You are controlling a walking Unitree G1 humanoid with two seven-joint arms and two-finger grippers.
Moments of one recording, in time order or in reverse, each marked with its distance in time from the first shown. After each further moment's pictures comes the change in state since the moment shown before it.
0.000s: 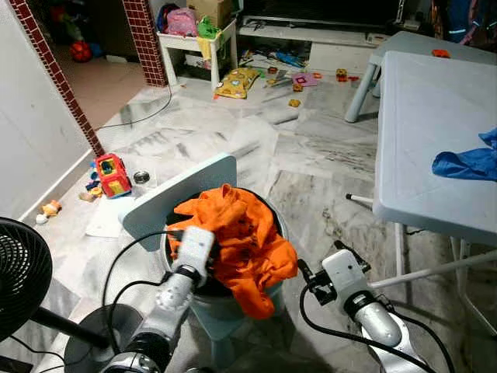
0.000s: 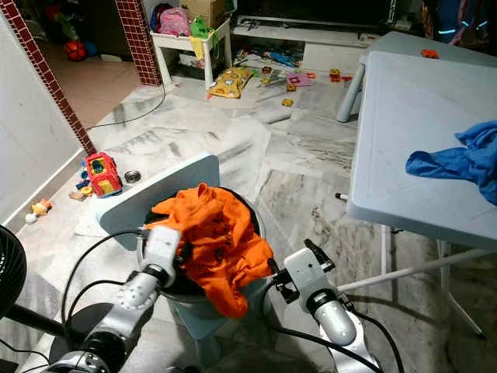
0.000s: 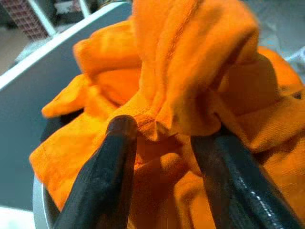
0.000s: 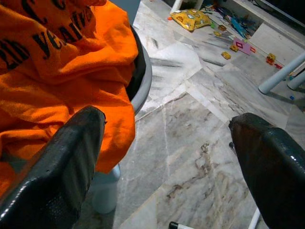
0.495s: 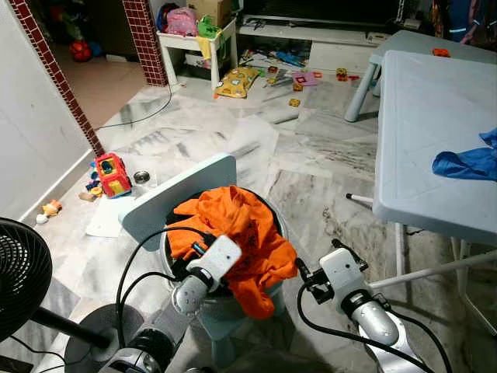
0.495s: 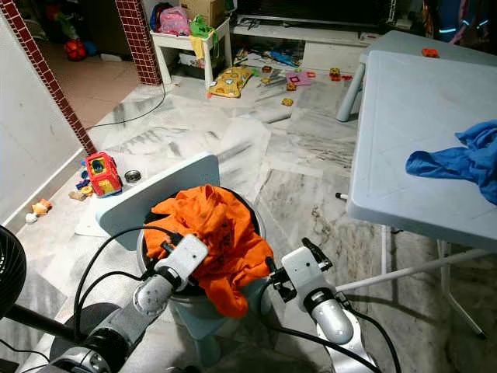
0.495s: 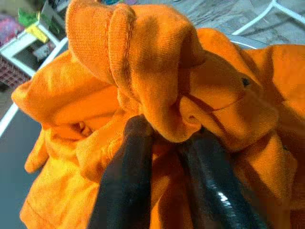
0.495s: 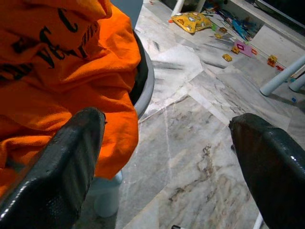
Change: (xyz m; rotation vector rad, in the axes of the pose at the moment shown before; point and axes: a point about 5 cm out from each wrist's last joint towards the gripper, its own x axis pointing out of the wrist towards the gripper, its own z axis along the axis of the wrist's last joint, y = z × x) left arm 0.002 -0.019 0.005 0.329 -0.030 -0.130; right arm 0.003 0.003 0.003 0.006 -0.012 0.002
